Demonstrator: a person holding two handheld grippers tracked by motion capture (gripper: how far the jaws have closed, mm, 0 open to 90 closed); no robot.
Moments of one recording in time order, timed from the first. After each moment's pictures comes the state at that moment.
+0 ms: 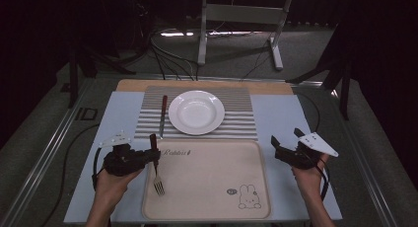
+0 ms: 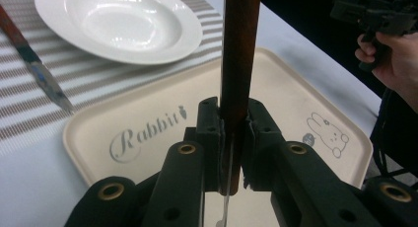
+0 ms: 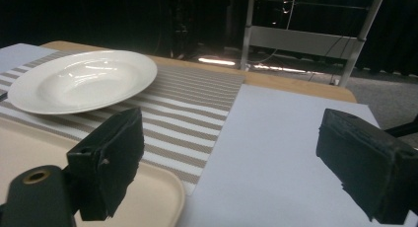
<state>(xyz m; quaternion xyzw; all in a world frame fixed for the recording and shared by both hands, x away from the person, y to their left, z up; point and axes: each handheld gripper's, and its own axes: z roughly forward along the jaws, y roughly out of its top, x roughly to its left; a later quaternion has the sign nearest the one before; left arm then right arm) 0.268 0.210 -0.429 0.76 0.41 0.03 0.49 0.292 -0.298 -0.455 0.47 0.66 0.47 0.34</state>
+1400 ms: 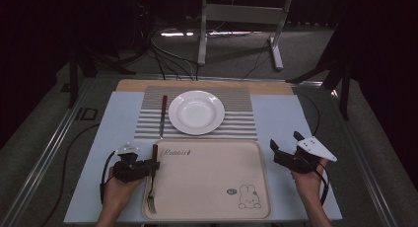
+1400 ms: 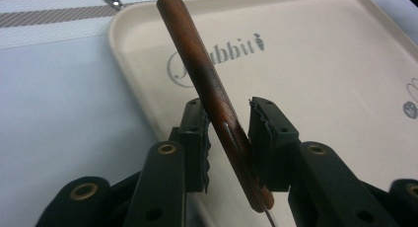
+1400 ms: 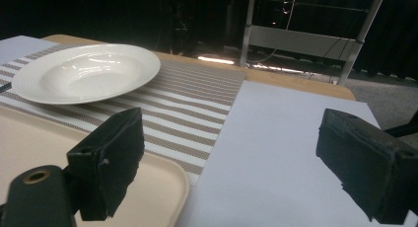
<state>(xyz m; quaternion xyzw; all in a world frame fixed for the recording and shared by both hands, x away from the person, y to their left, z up) 0.282 0.215 -0.503 0.77 0.49 0.04 0.41 0.282 -0.294 -0.459 0.46 0.67 0.46 0.35</state>
